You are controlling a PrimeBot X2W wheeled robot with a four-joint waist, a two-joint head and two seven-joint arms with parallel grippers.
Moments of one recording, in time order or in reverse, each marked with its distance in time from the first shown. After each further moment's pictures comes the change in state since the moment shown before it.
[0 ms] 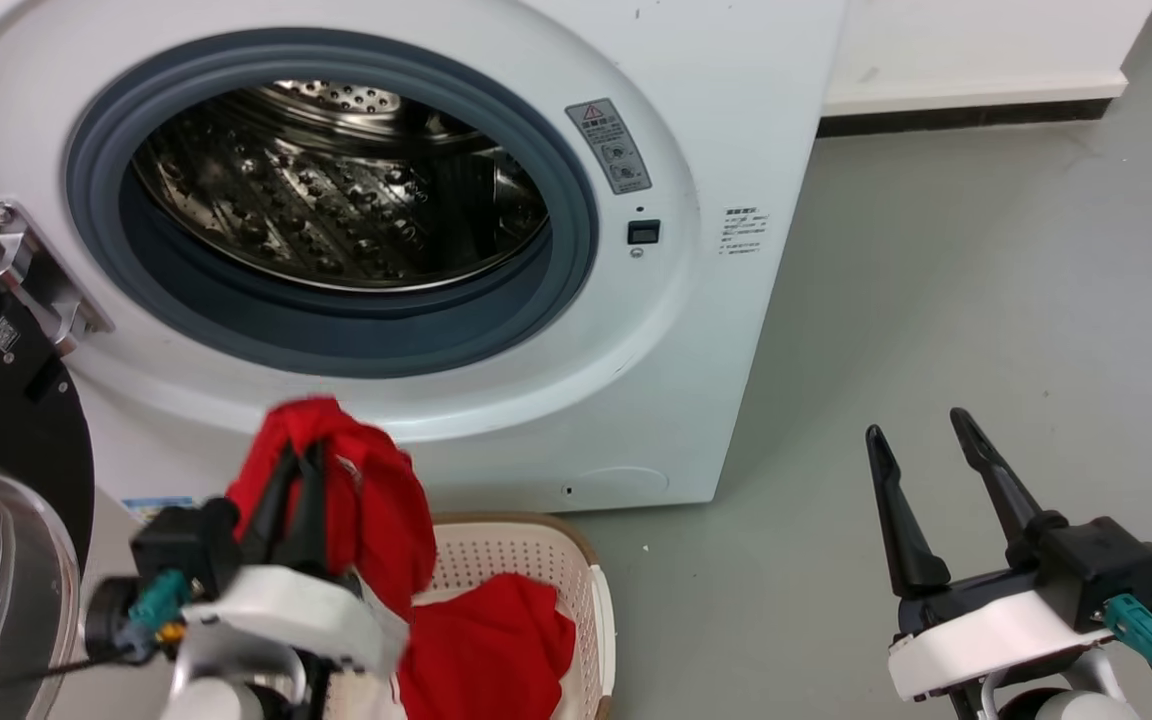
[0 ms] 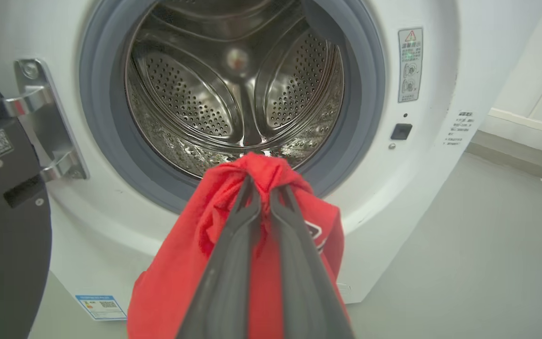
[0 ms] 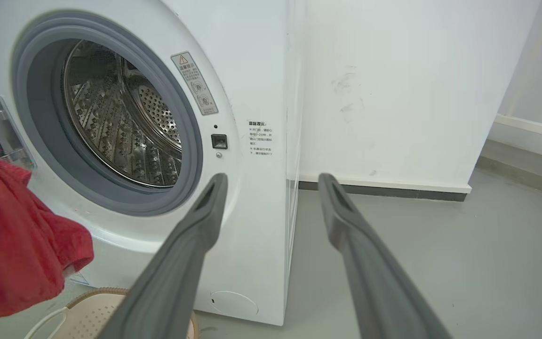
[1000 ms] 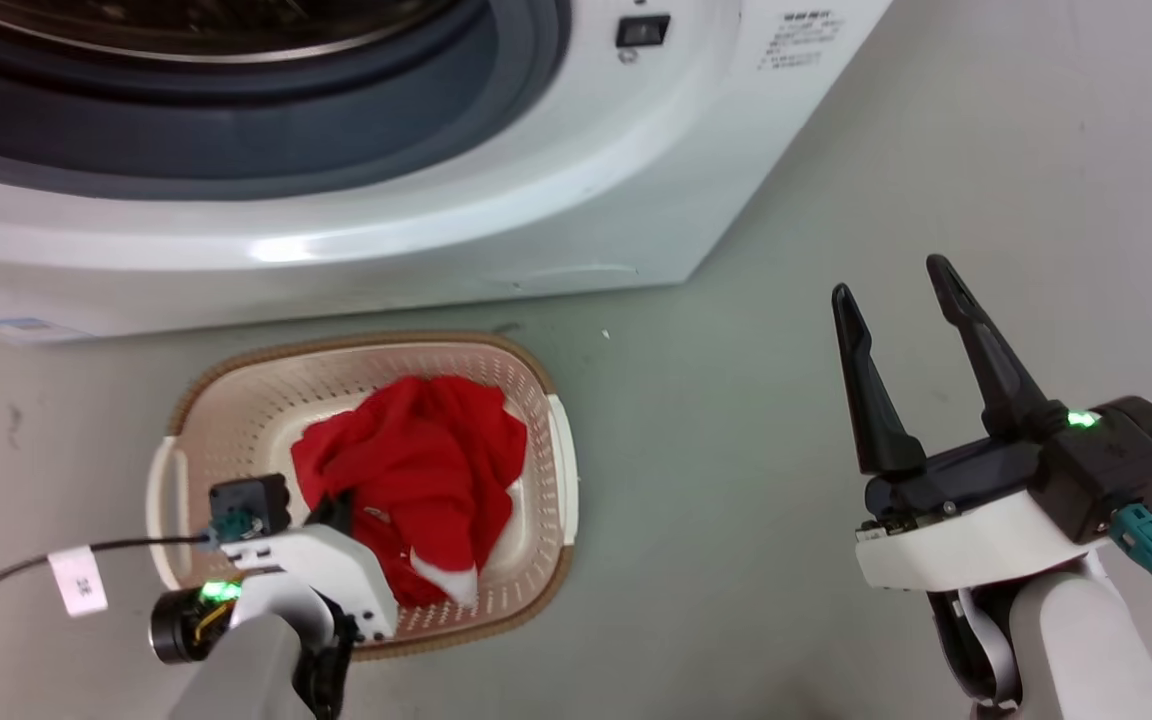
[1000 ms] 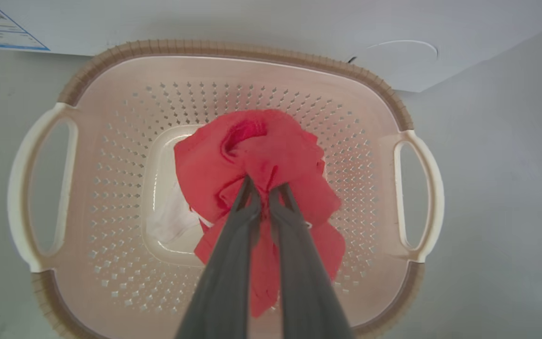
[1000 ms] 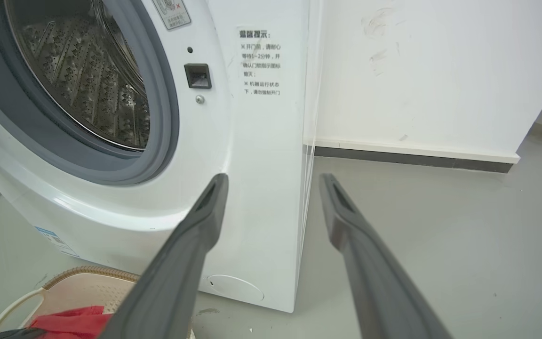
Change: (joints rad) left arm -0.302 -0.115 -0.039 0.828 -0.108 -0.102 -0.078; right arm -0.197 0.000 0.066 -0.026 0.005 0.000 -0.053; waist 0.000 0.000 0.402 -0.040
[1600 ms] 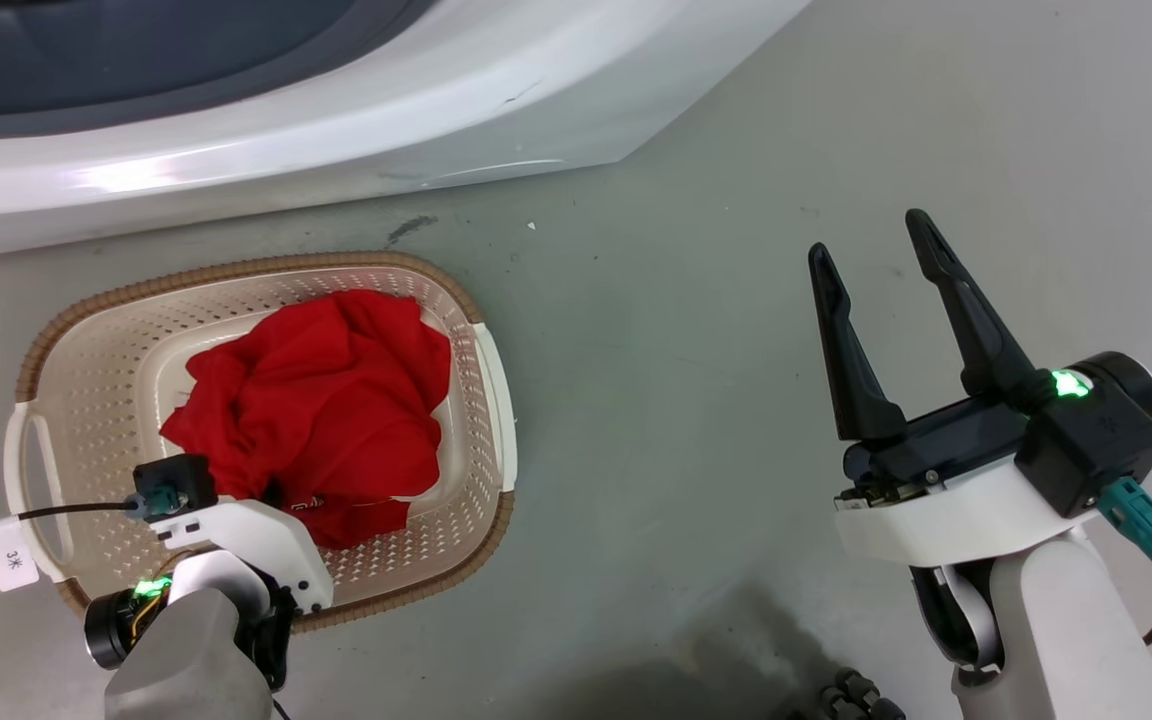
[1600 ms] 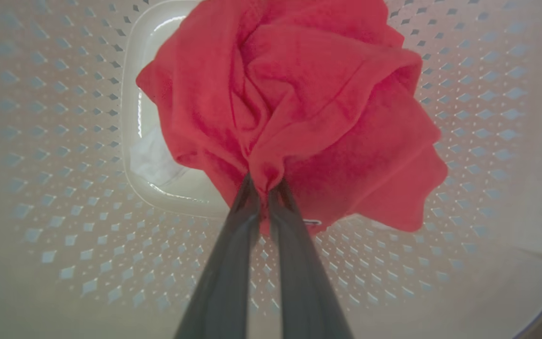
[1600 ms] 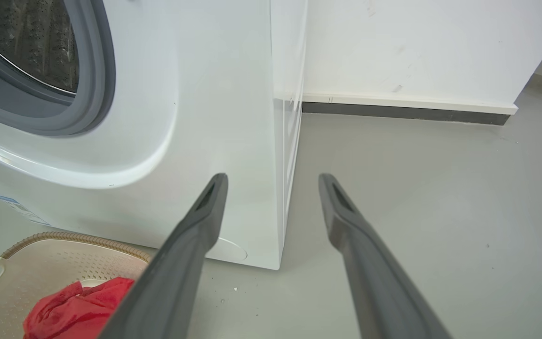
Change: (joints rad) left arm -0.217 0.042 0.049 0.384 -0.057 -0.032 -0.032; right arm -0.081 0.000 0.040 0.034 0.020 0.000 -0.051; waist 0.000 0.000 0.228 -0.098
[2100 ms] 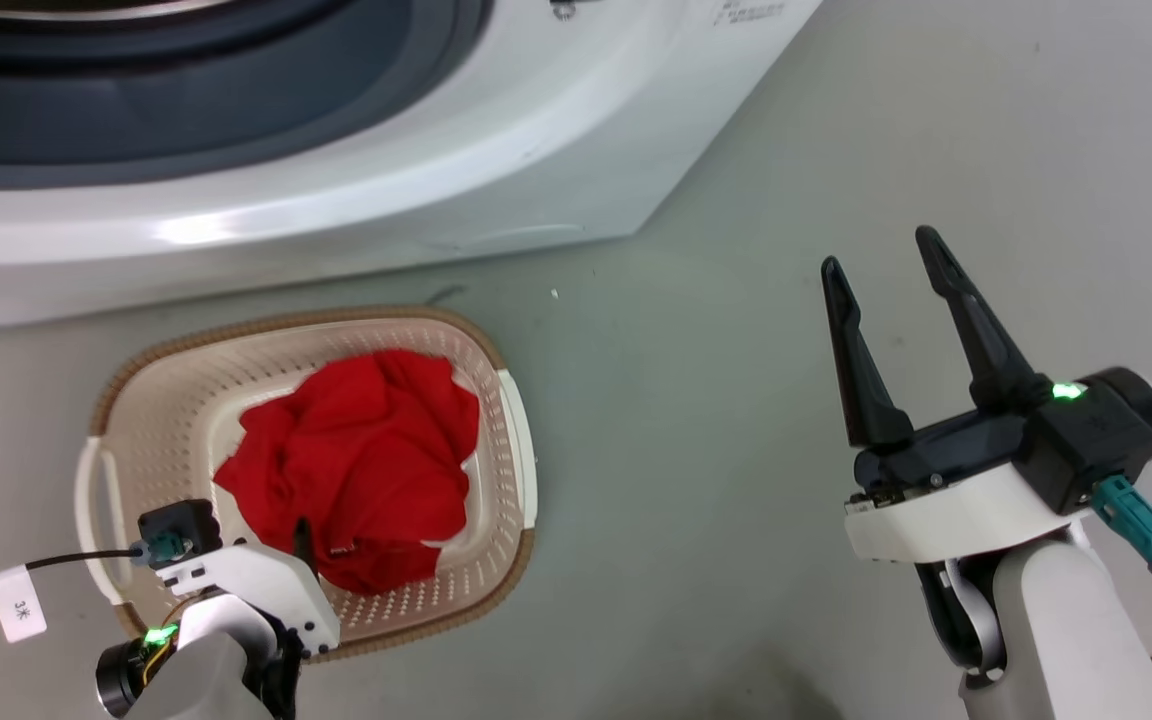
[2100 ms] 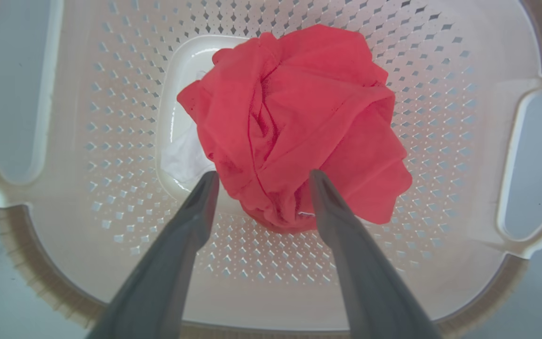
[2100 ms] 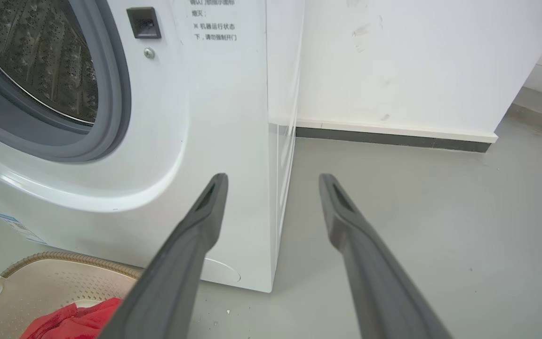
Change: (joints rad) left arm 0.038 -0.019 0.015 0.046 -0.034 -0.010 -0.028; right arm -0.003 0.000 -0.026 0.056 -0.018 0.000 -0.012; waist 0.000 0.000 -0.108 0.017
